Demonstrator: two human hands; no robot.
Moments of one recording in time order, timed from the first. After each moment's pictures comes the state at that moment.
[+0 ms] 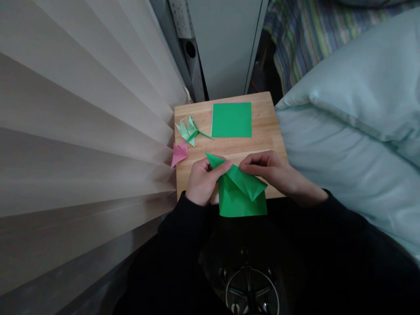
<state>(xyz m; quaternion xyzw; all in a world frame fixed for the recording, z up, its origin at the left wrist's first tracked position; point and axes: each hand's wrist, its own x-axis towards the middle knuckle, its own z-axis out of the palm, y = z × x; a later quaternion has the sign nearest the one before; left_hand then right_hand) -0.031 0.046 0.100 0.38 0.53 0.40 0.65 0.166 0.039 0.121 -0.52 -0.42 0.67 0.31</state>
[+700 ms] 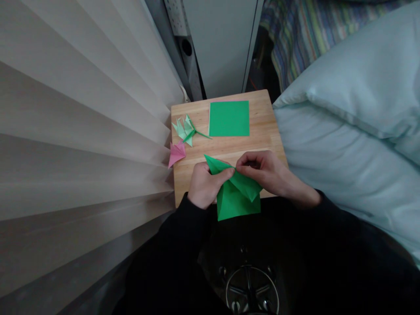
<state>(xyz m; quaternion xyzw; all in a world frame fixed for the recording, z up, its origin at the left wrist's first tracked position) -0.027 0.040 0.107 0.42 0.55 0.33 0.65 0.160 0.036 0.112 -0.52 -0.51 0.60 0.33</state>
